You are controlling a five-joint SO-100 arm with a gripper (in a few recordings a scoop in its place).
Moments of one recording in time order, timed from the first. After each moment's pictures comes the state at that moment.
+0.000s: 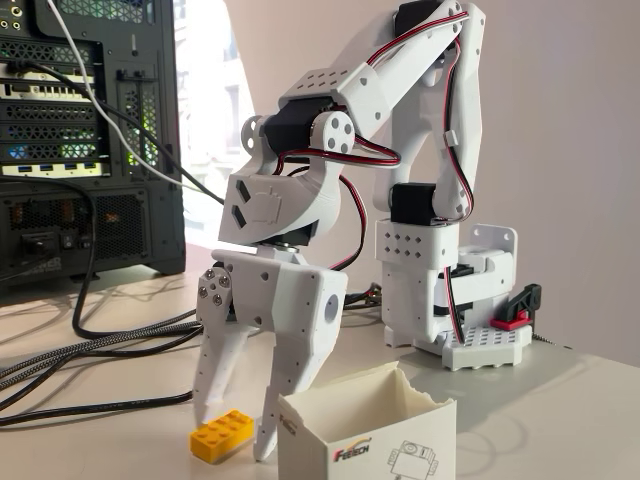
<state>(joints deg) -2.3 105.1 138.0 47.5 73.7</state>
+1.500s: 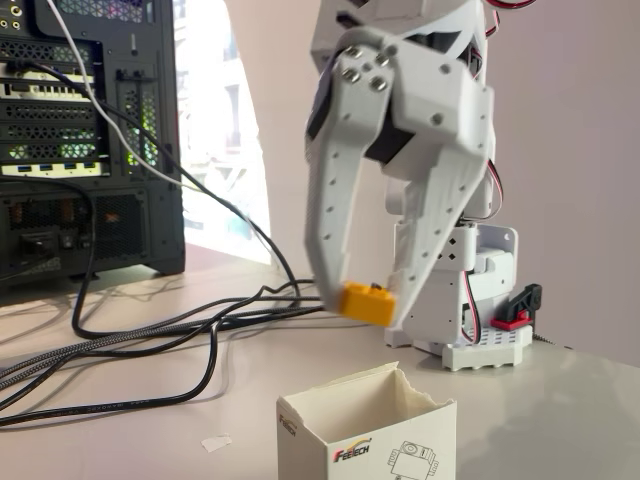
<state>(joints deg) -27.0 119.8 116.0 65.4 55.8</state>
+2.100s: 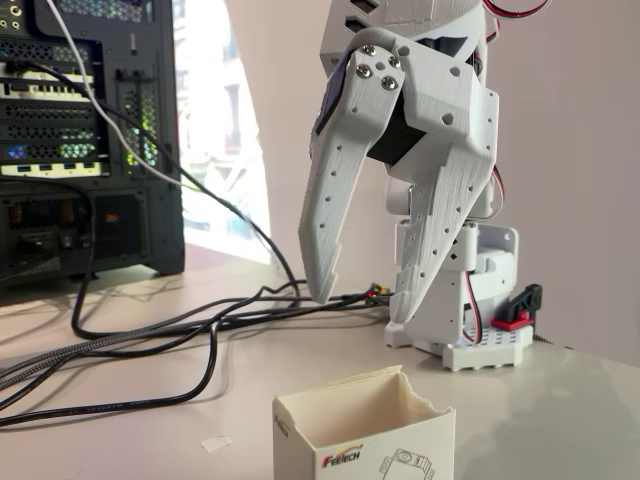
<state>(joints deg) -26.9 124.1 120.8 63.9 54.1</state>
